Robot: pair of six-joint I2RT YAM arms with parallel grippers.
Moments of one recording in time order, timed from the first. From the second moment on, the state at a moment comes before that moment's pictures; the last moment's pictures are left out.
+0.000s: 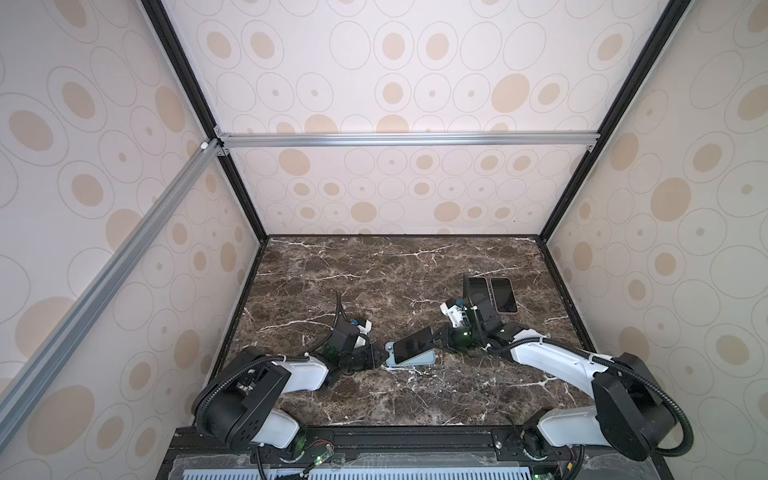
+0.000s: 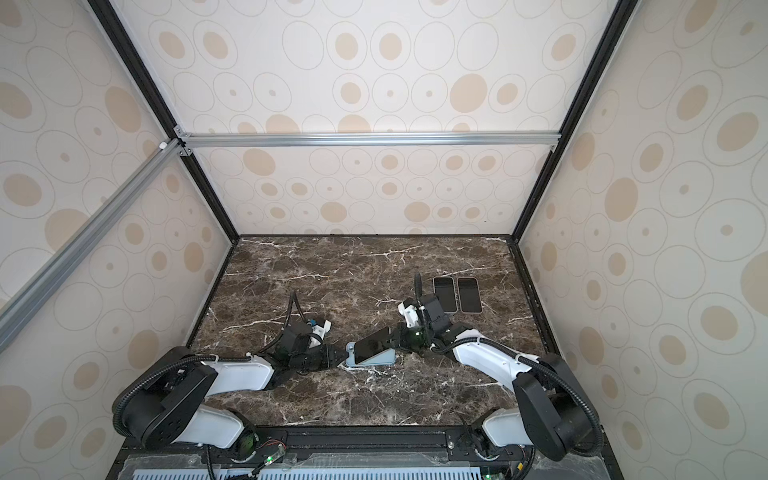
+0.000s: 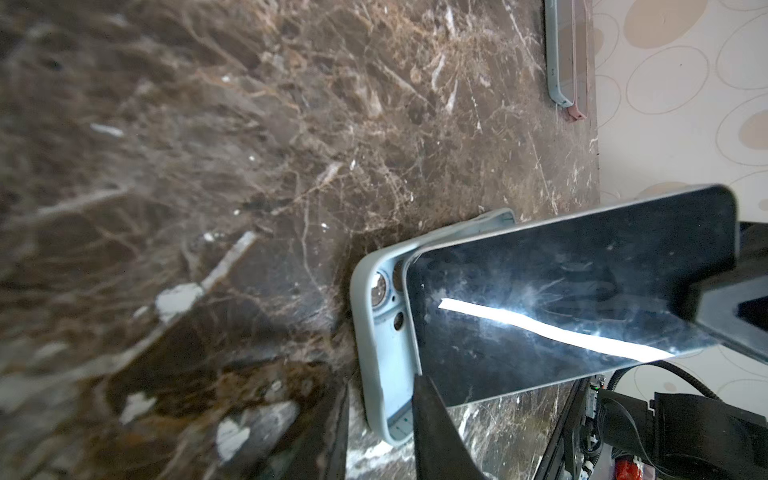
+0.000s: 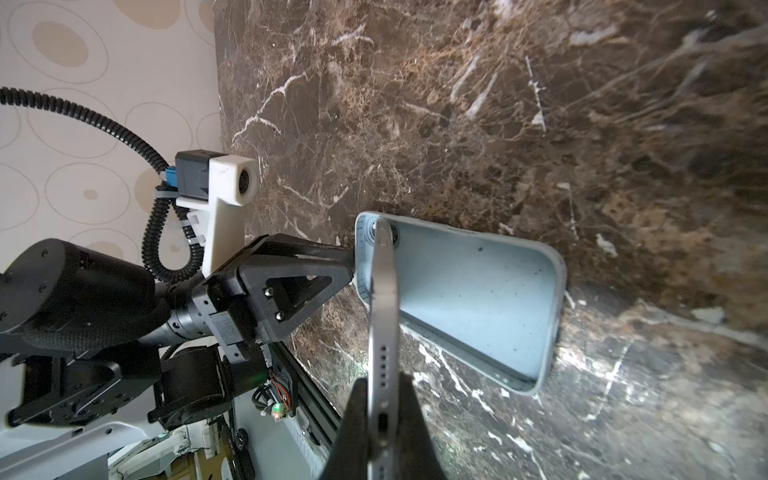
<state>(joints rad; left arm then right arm) -0.57 1.45 0.35 0.36 0.41 -0.76 0.54 1.36 0.67 -0.16 -0.57 0.77</state>
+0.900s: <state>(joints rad) -0.58 1.50 0.36 0.40 0.41 -0.76 0.53 1.46 0.66 -0.02 -0.66 0.78</state>
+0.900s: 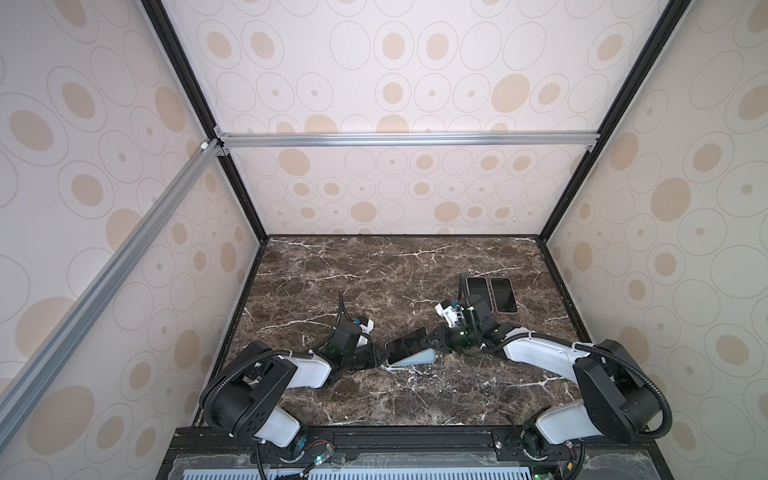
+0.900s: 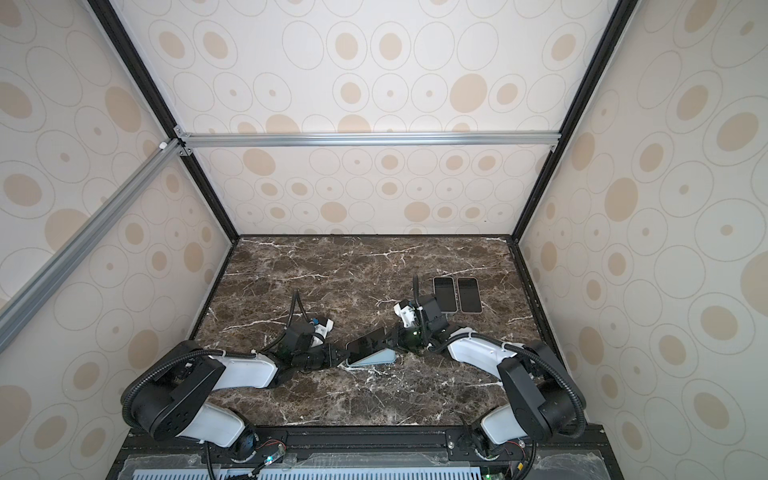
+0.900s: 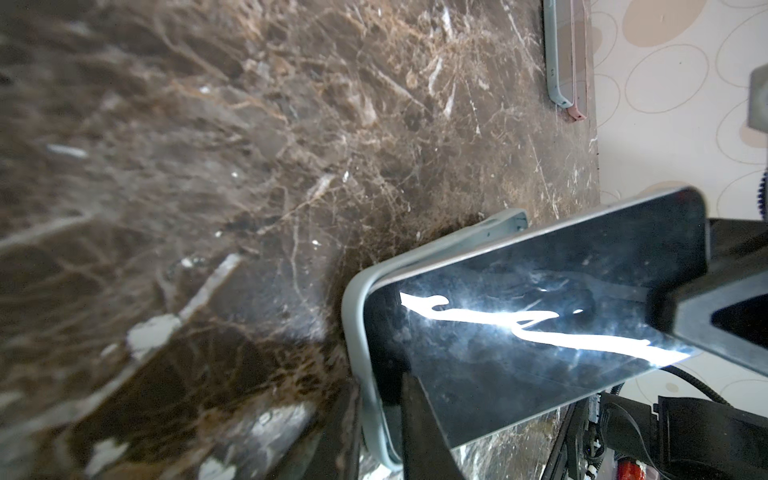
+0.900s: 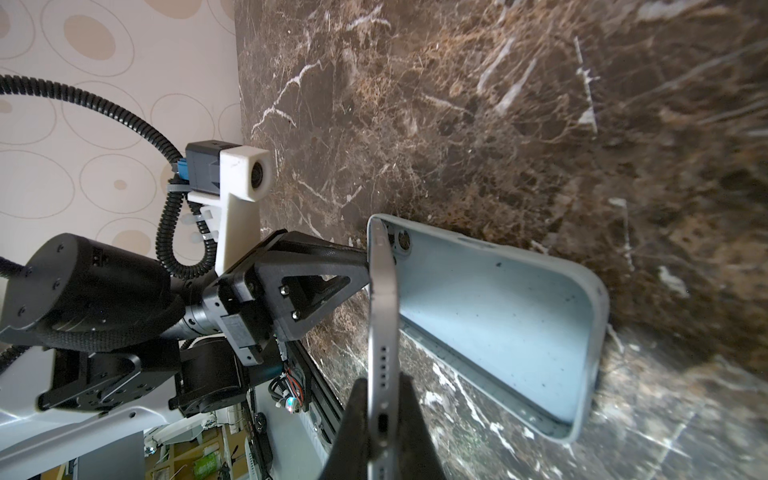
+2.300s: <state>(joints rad) -0.58 1.50 0.35 0.43 0.42 -0.78 0.54 1.50 0.71 -0.31 -0.48 0.55</state>
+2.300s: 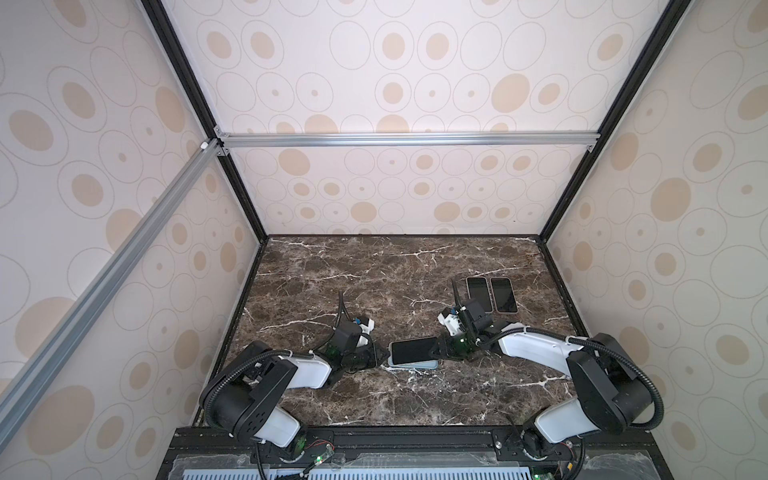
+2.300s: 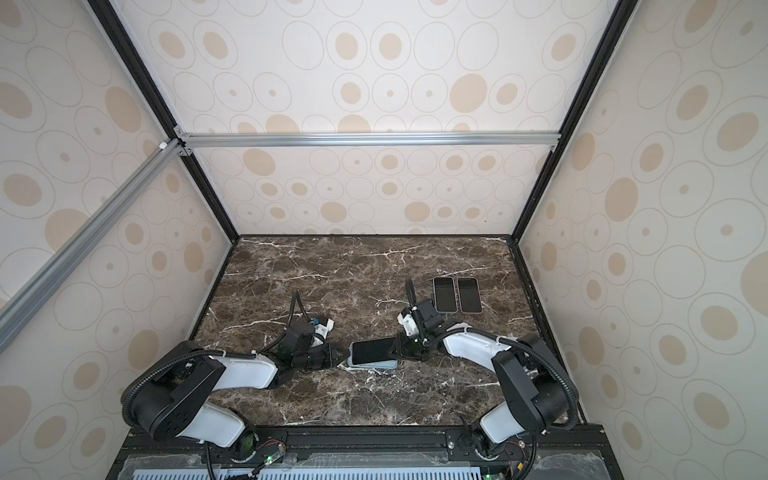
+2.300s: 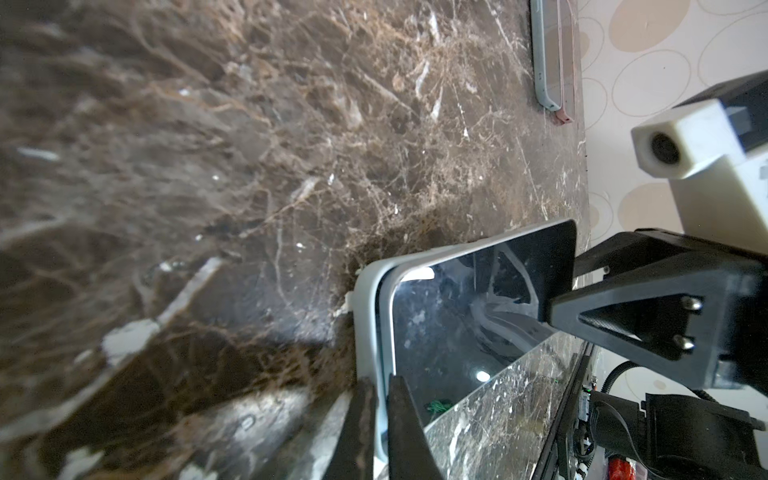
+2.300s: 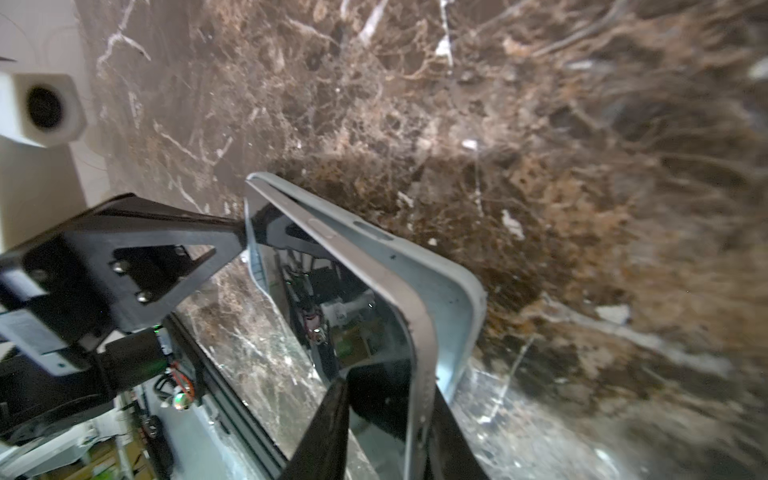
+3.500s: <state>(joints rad) -0.61 1.48 0.29 0.48 0.42 -0.81 0.54 1.53 0.75 -0.38 -0.44 0.53</state>
